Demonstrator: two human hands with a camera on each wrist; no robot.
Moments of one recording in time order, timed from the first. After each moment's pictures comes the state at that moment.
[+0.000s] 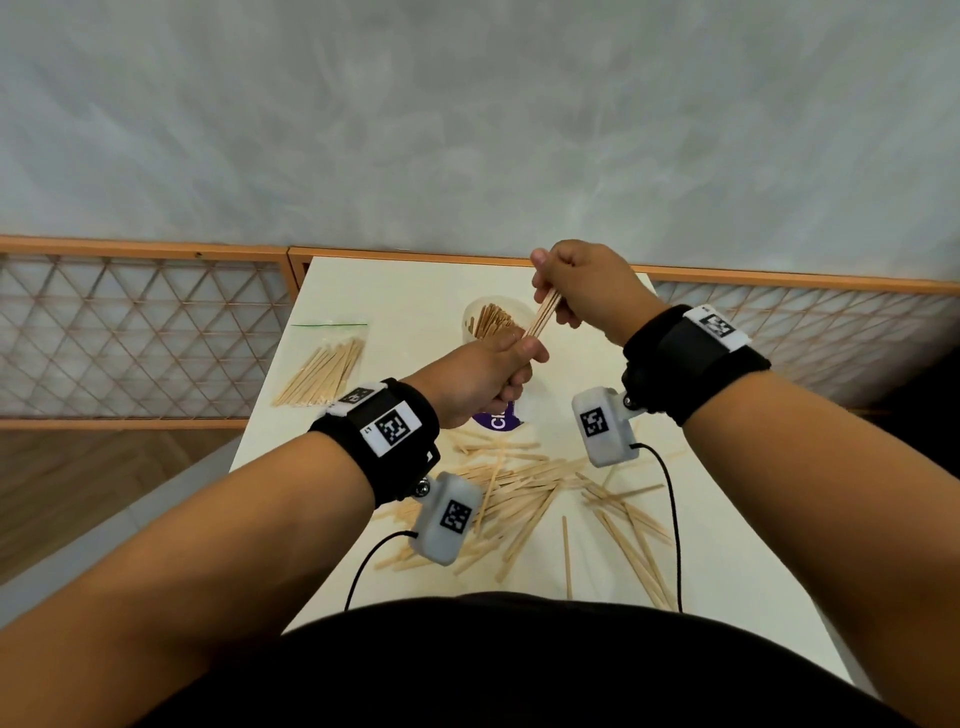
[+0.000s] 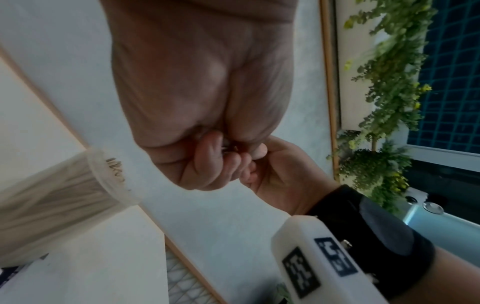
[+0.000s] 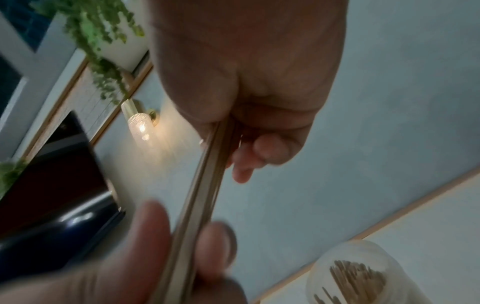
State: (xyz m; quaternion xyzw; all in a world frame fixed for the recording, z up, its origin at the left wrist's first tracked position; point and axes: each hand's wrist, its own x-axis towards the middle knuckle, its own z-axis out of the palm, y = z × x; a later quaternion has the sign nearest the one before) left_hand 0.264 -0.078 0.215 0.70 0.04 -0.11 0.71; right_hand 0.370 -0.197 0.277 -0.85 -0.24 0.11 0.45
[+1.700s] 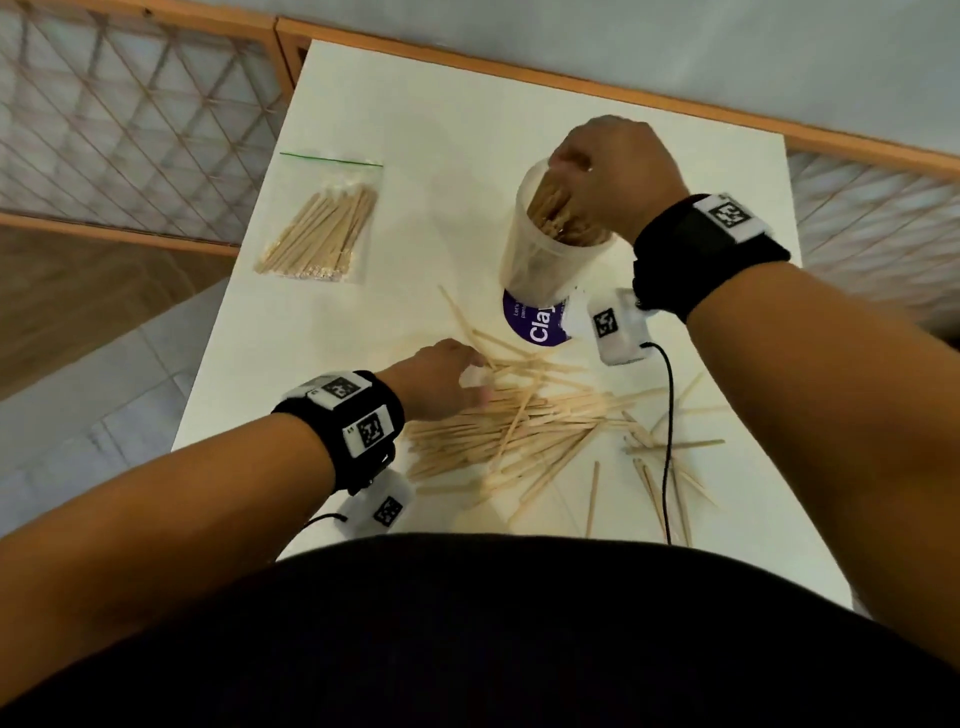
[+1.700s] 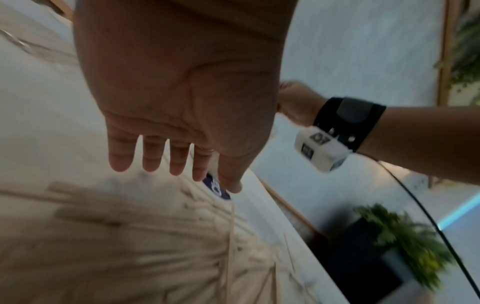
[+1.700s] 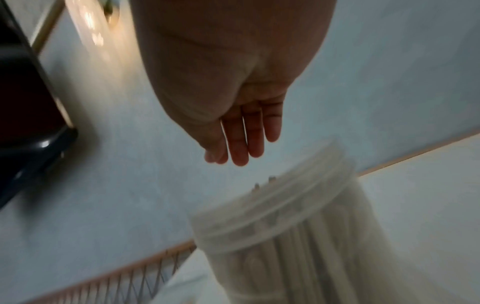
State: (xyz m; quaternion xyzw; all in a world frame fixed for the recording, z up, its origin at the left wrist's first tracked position) left_hand 0.264 -0.013 0.052 0.89 0.11 -0.29 0.33; right_hand 0.482 -0.116 0.160 -0.91 -0.39 0.02 0.15
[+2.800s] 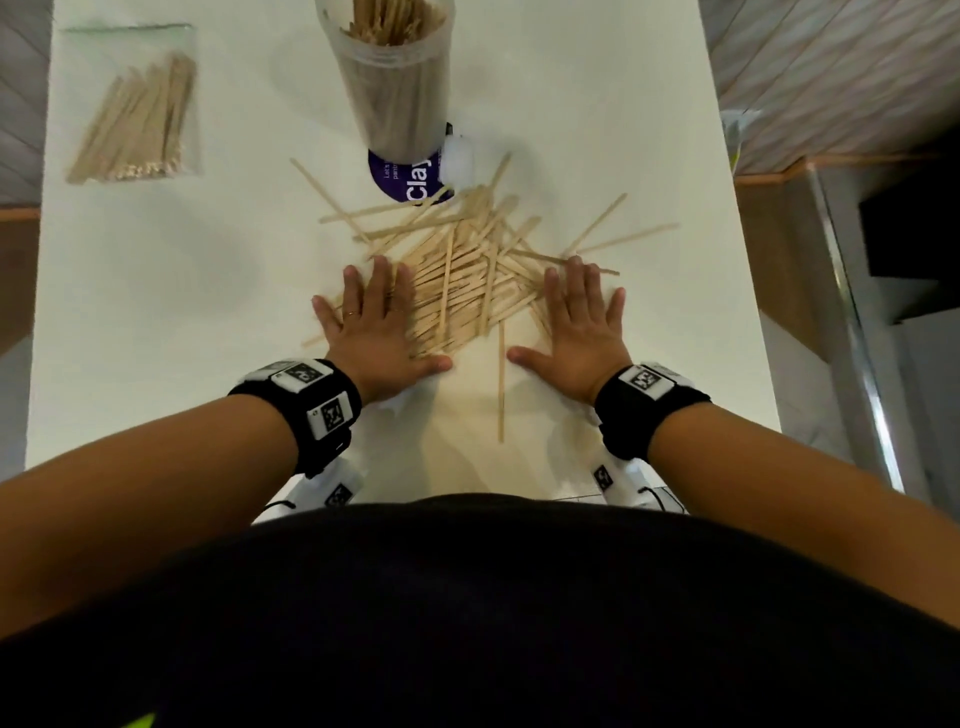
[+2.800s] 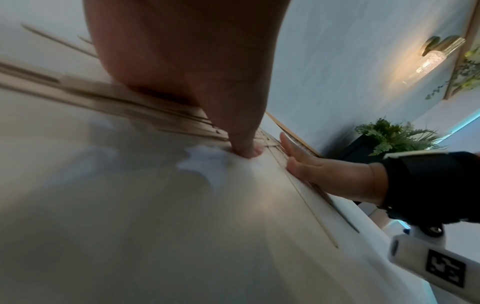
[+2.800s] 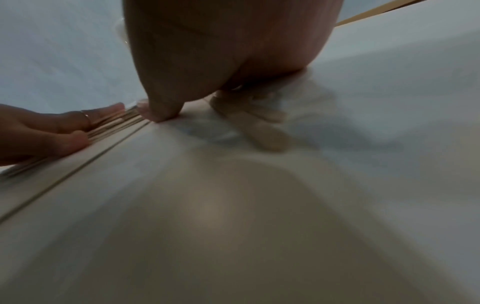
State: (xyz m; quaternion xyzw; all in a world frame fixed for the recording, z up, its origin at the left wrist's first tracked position) left_hand 0.216 -0.124 -0.010 0.95 0.11 -0.24 0.17; right_hand 0.307 -0.364 -0.020 -0.94 -0.25 0.23 0.03
